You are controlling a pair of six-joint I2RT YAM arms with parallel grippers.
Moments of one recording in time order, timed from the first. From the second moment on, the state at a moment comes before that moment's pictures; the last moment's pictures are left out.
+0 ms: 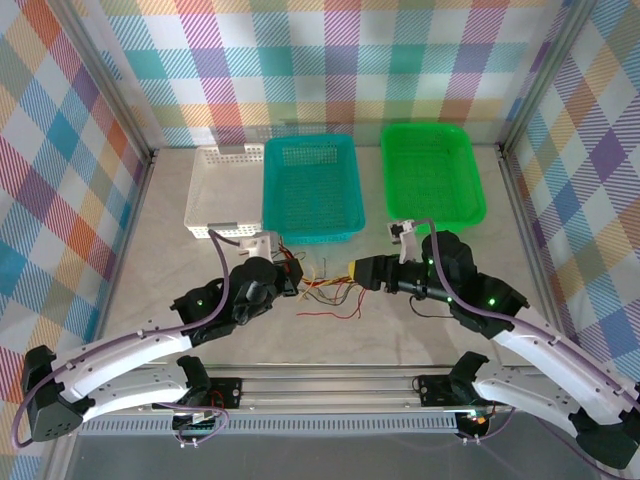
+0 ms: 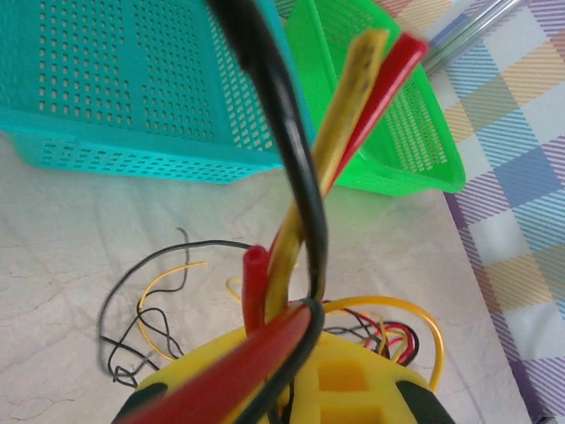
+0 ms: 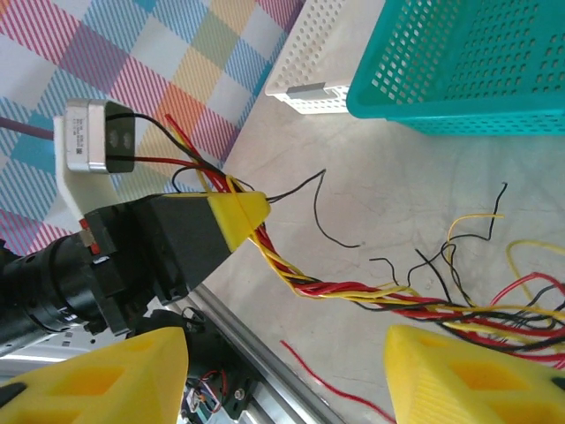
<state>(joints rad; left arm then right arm) -1.01 0.95 0.77 -0.32 -0.38 -0.89 0.82 0.82 0.88 -0.46 -0.24 0.72</state>
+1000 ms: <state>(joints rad) -1.01 1.01 0.78 -0.24 -0.20 -0.81 0.84 1.04 0.80 -0.28 -0.19 0.70</state>
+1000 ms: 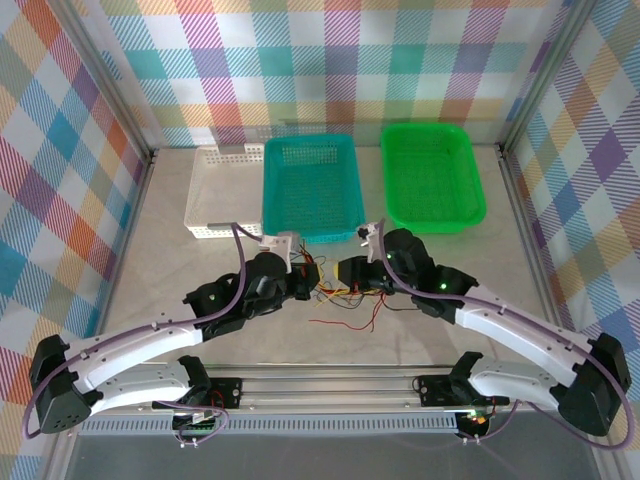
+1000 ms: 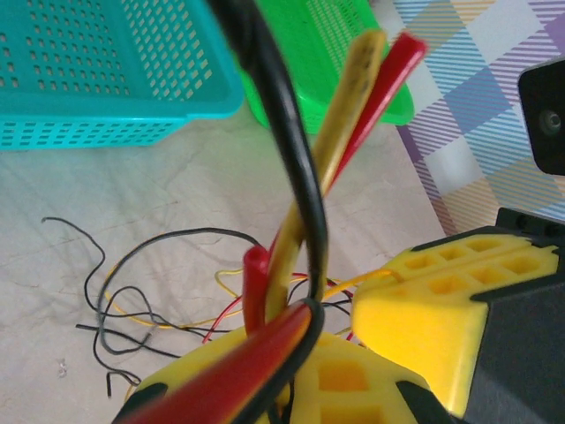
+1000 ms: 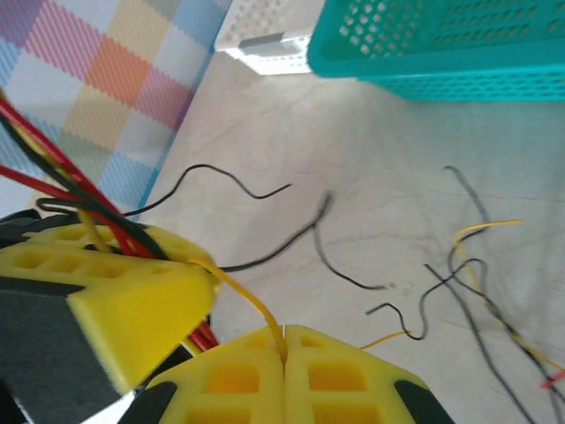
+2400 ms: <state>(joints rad) -0.93 0.78 0.94 -0.56 -0.11 -0.43 0.43 0.80 1.05 -0.82 -0.19 0.57</state>
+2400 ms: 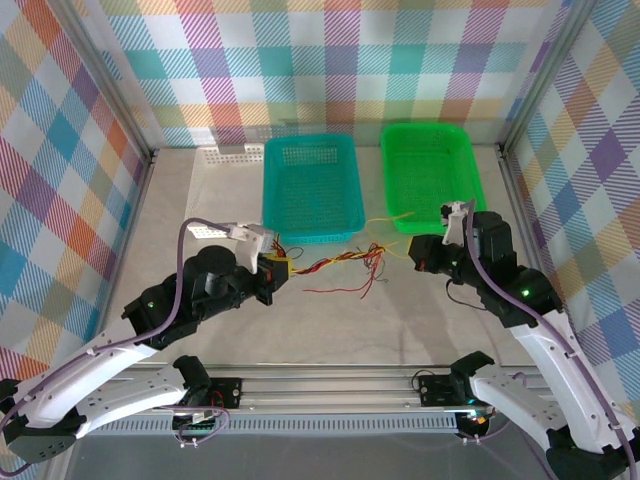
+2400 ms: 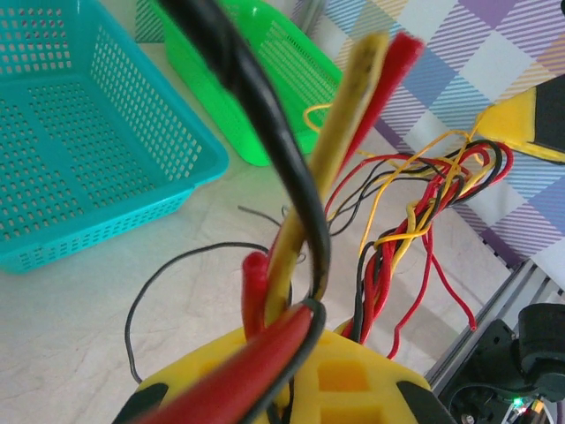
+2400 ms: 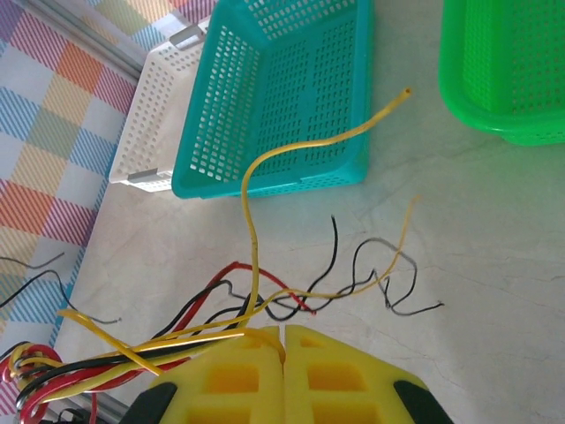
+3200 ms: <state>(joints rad) -0.90 1.10 1.14 -0.53 0.10 -0.42 0.60 0.81 0.81 -0.39 -0.62 0.37</state>
